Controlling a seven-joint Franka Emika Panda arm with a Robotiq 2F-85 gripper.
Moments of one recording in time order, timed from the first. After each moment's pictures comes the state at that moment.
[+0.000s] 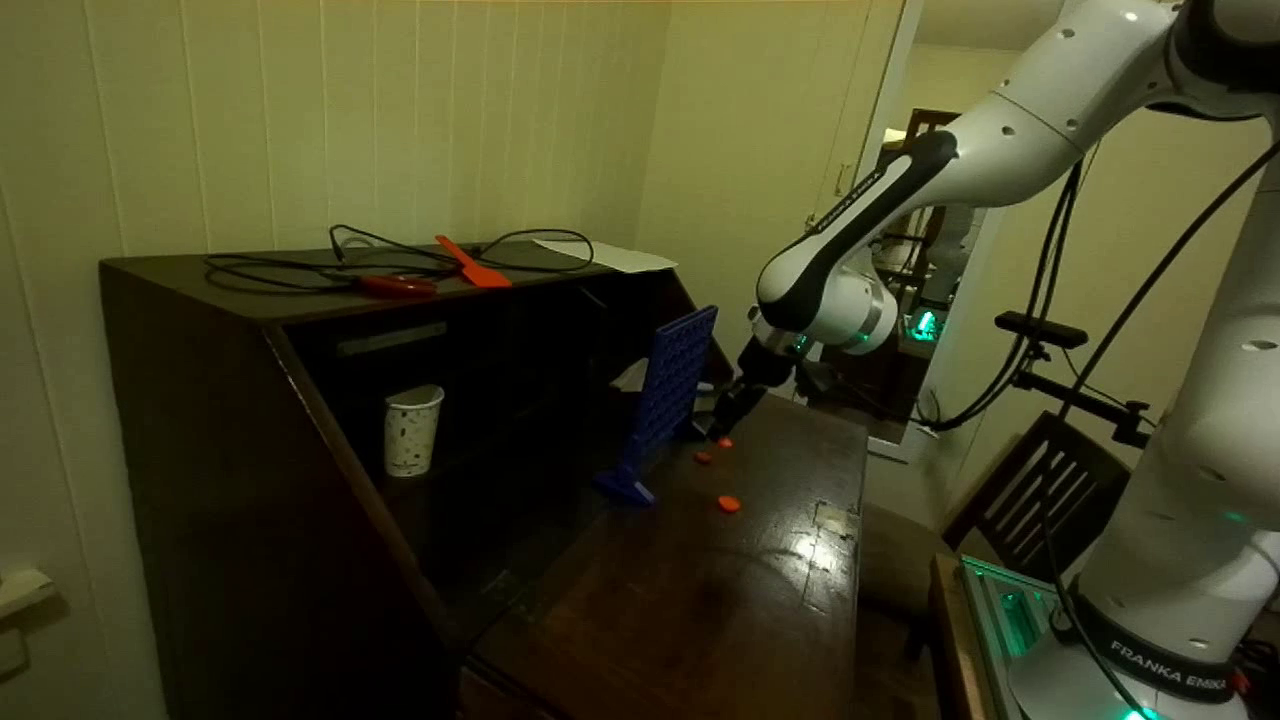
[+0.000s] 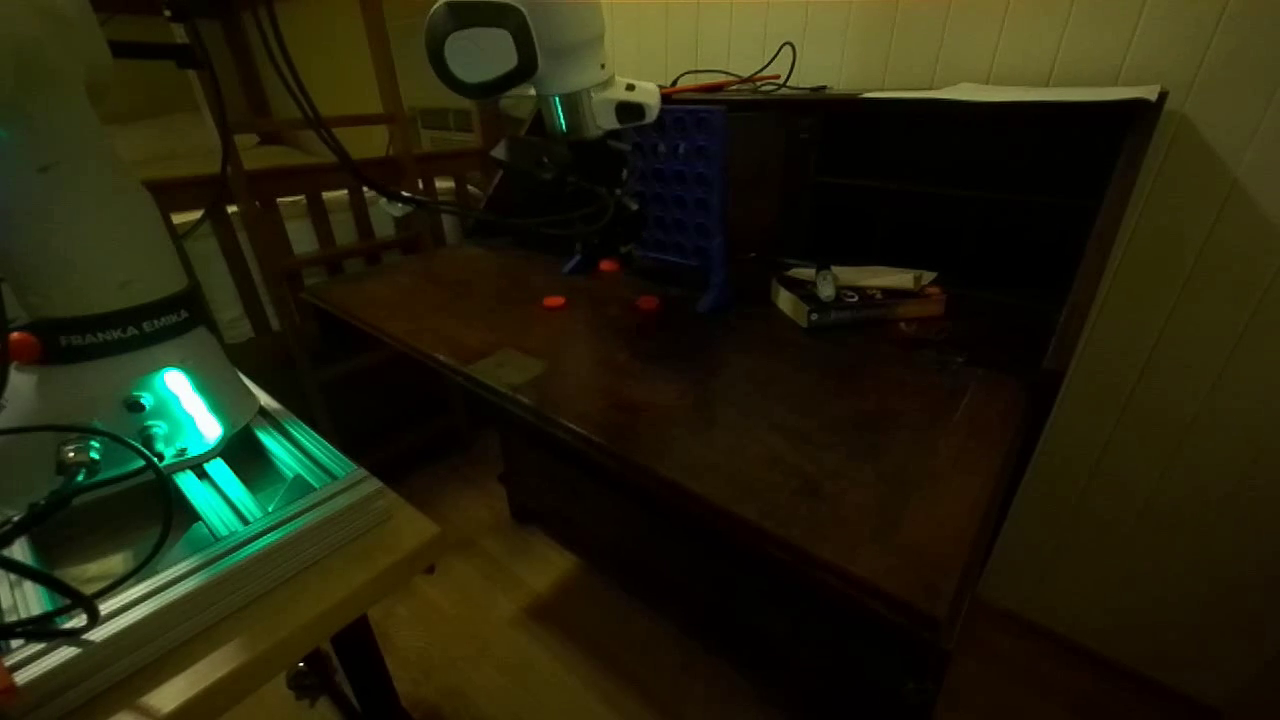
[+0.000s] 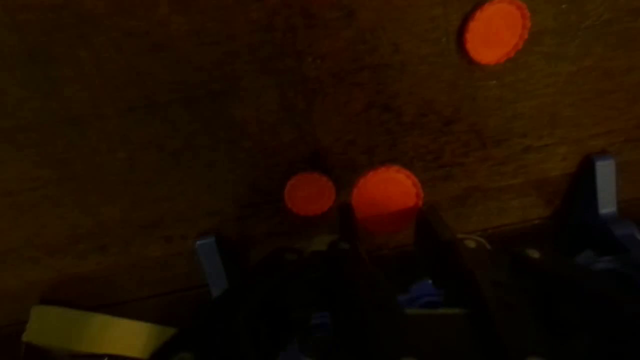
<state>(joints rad) -0.41 0.08 0.04 -2.56 0.56 2.90 -0.67</state>
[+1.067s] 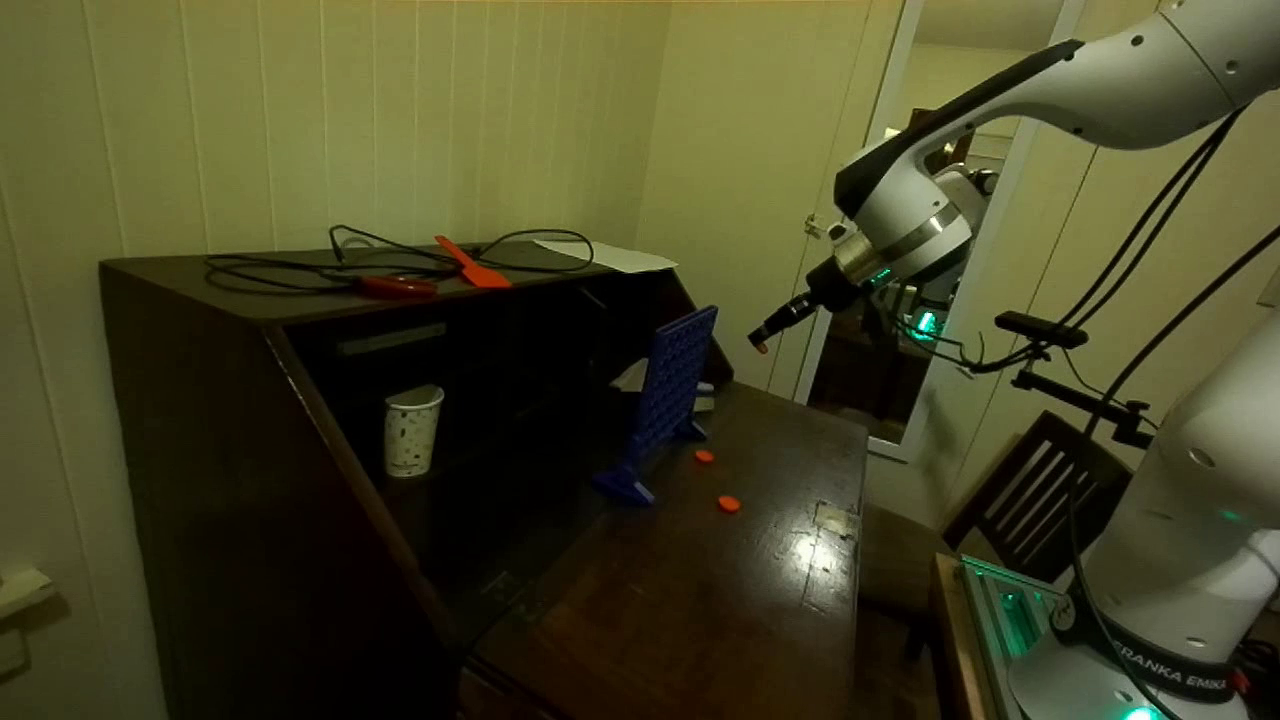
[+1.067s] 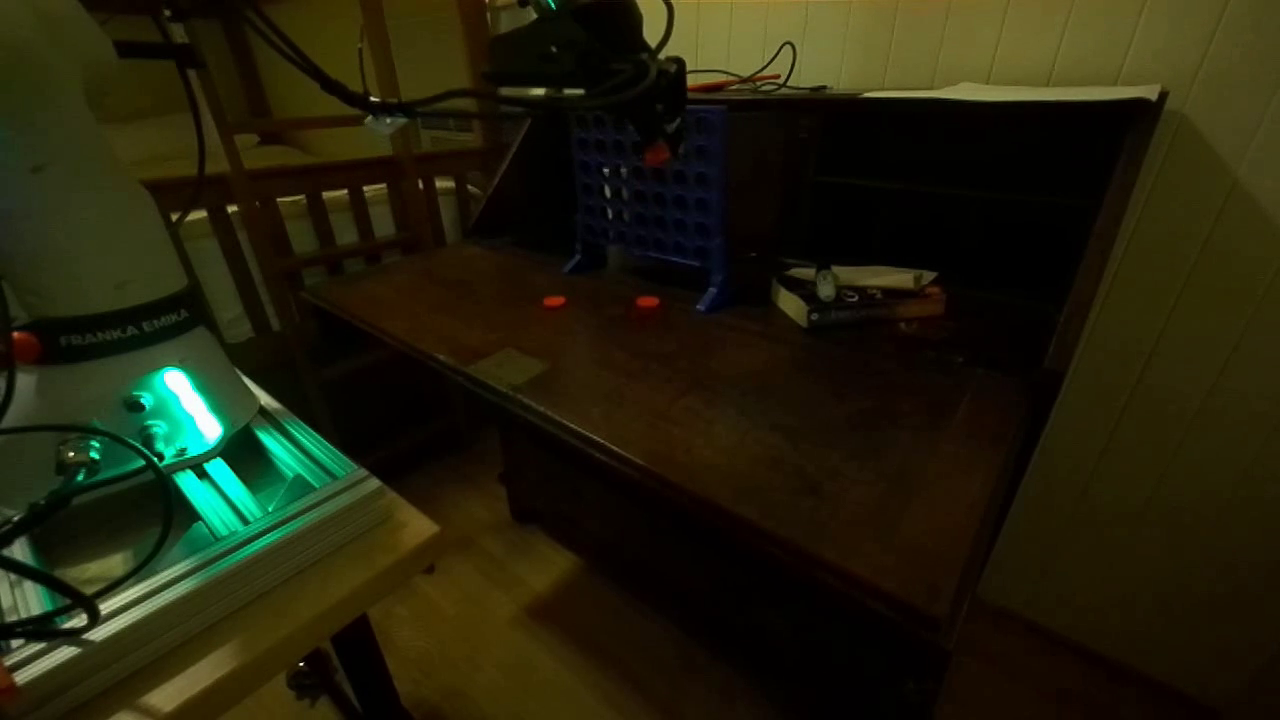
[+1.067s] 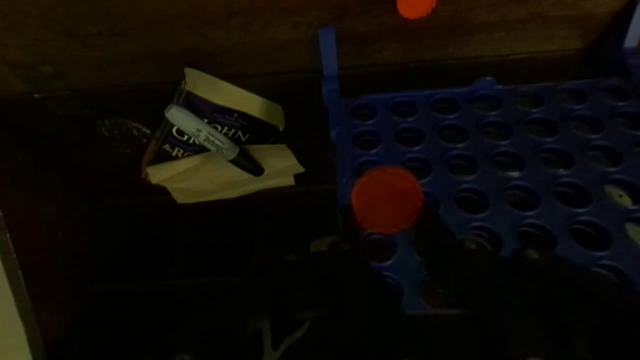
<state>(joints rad) -0.44 -0.26 -0.09 -2.60 1.09 2.86 -1.40</state>
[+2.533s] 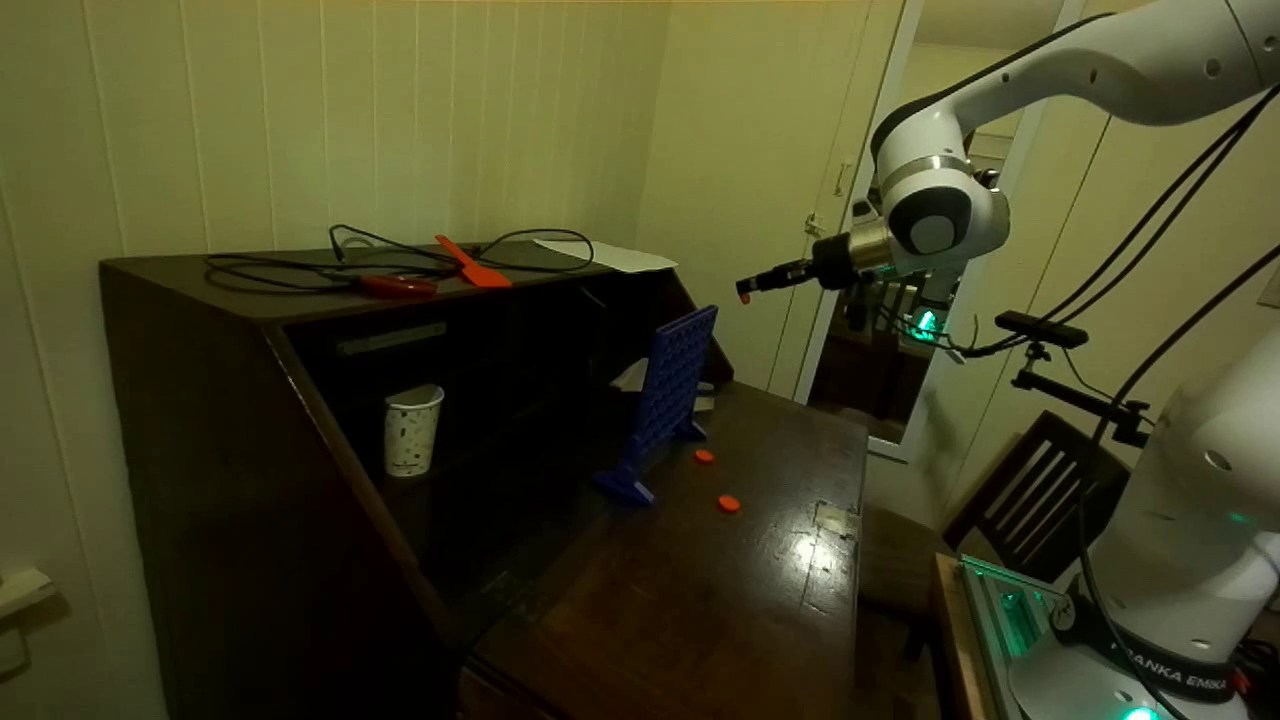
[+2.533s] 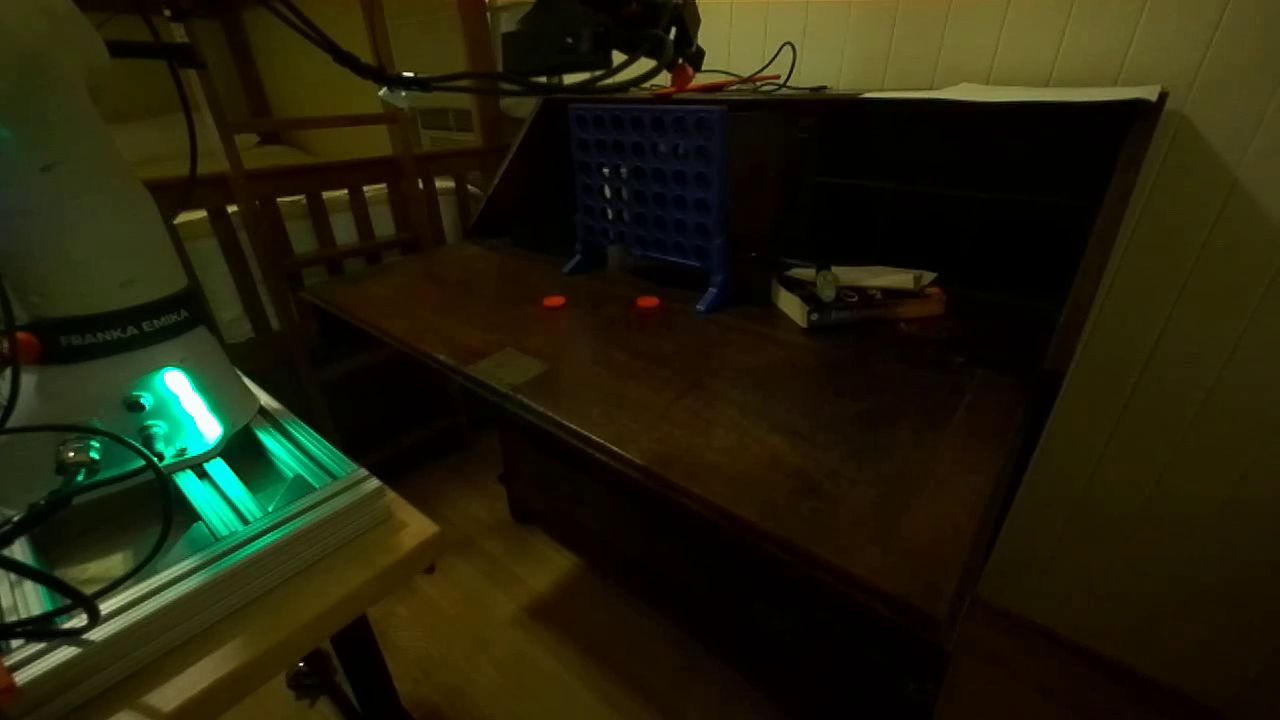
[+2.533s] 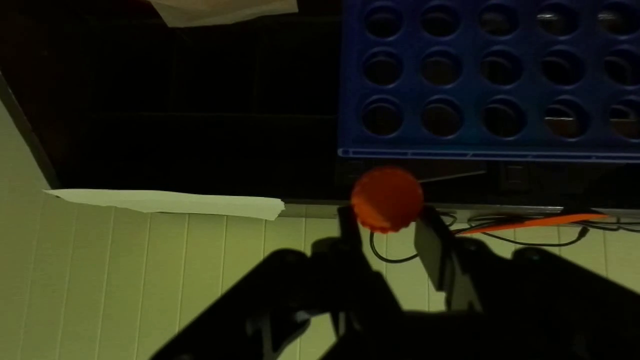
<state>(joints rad) -0.38 -0.31 -0.14 -2.52 1.92 2.81 -2.21</state>
